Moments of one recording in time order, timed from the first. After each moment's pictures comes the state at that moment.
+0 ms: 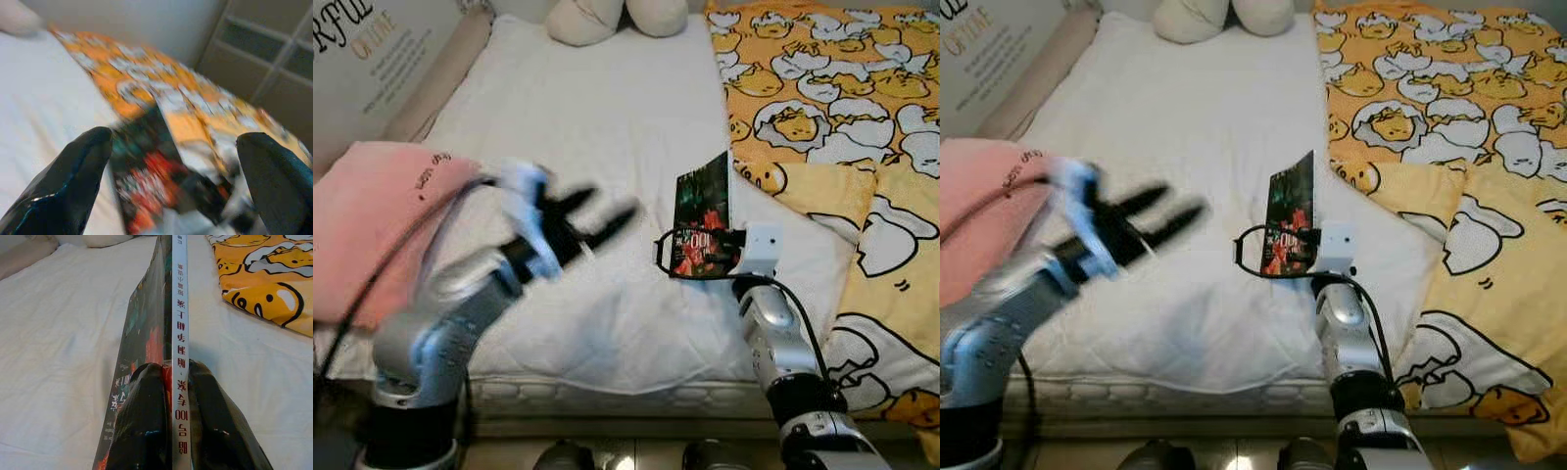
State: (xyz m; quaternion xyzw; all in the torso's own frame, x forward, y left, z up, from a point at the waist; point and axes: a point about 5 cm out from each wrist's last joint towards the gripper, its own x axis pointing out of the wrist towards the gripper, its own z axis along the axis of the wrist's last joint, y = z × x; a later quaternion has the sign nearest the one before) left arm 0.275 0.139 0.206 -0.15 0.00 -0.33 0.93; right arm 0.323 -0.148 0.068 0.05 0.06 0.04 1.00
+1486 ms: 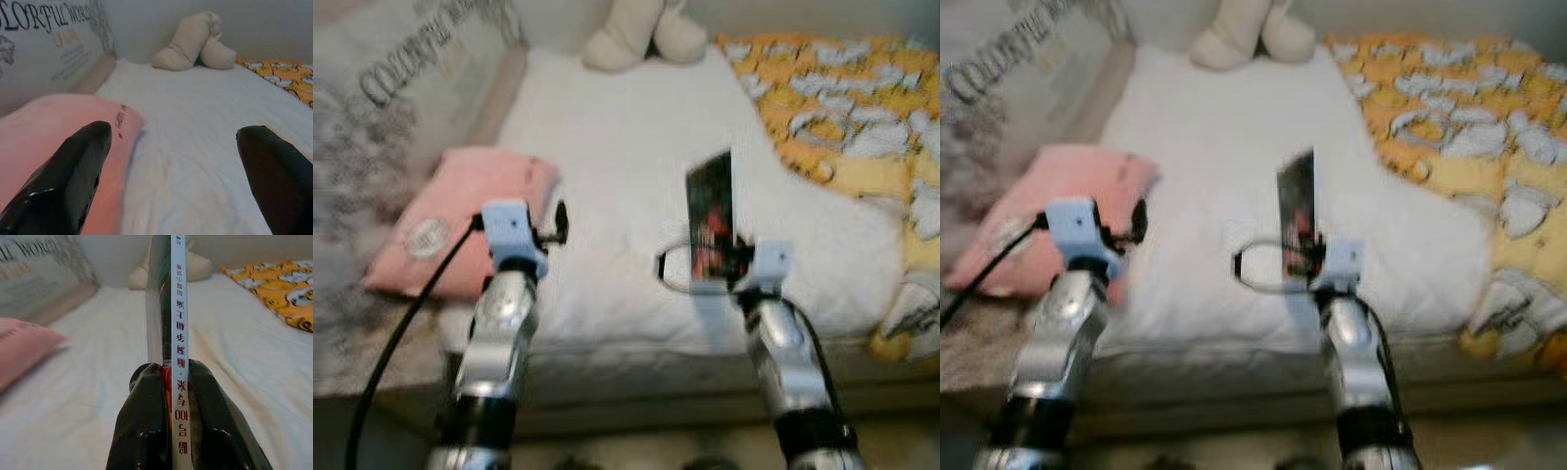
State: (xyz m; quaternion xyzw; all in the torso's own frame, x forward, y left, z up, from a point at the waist) left arm 0.312 0.144 0.124 -0.03 -0.02 0.01 1.00; right arm 0.306 -0.151 0.083 0.04 -0.01 0.05 1.00
